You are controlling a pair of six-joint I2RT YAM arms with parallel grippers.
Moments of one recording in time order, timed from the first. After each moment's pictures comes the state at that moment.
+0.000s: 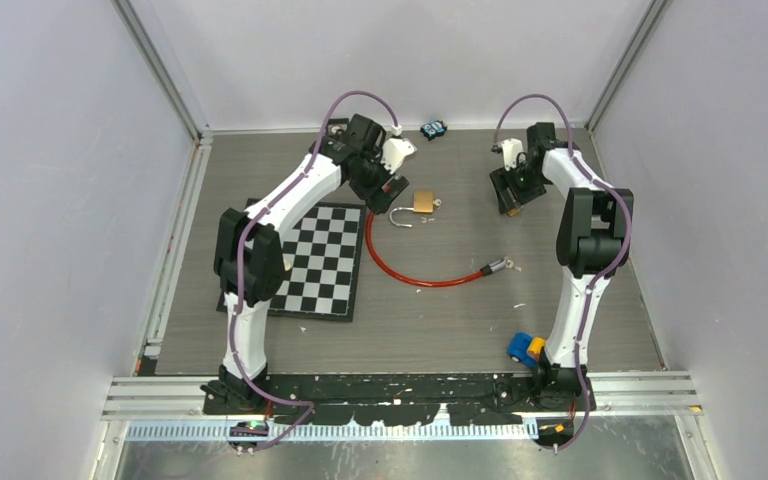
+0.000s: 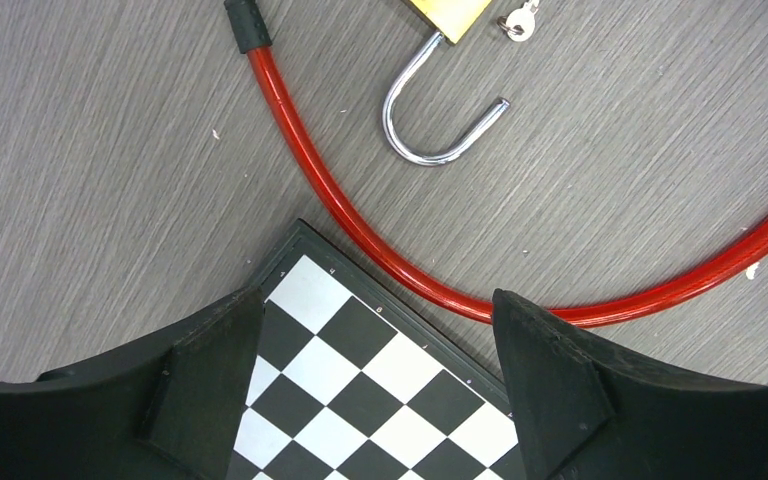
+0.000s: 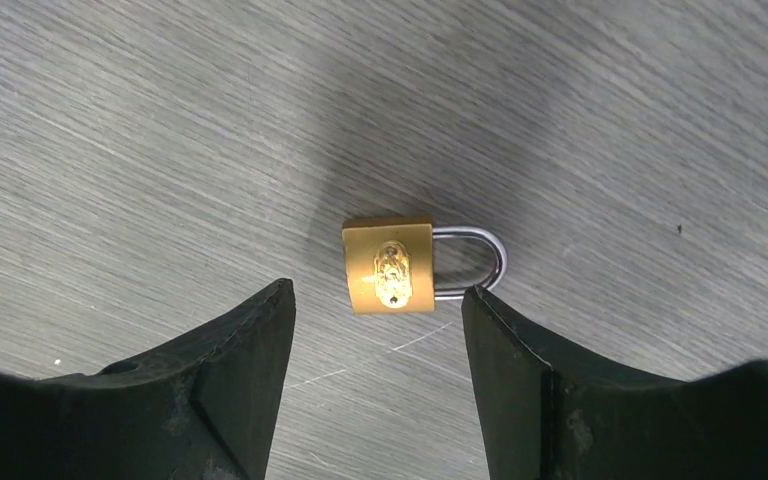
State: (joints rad) left arm -0.52 2.05 1.89 -0.80 0.18 0.40; right arm -0.04 2.13 1.68 -0.75 -0.22 -0.49
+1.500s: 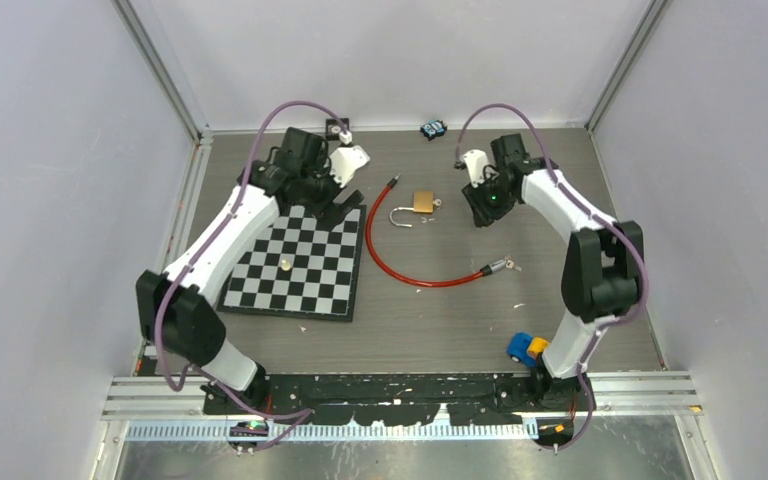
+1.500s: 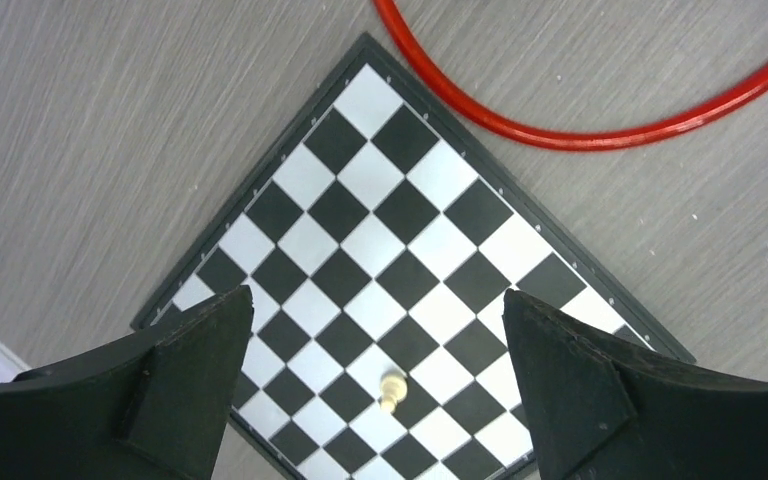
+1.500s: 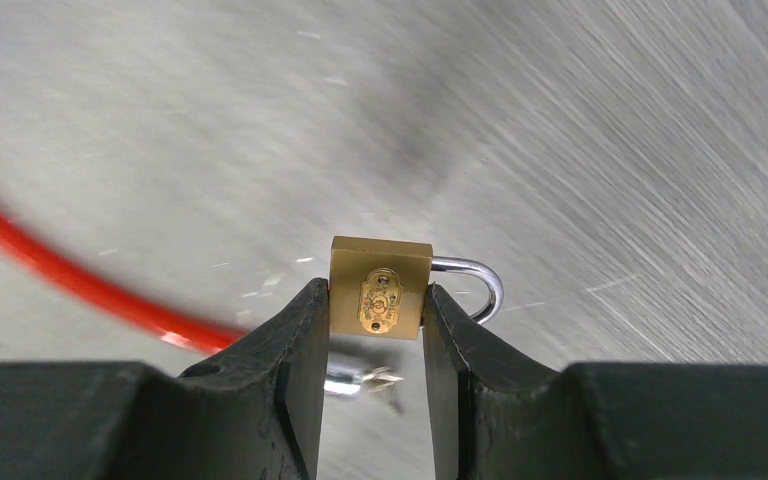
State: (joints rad) left arm -0.43 1.59 1.52 -0.80 0.14 0.50; right arm 0.15 1.84 1.42 -0.72 -0.20 -0.48
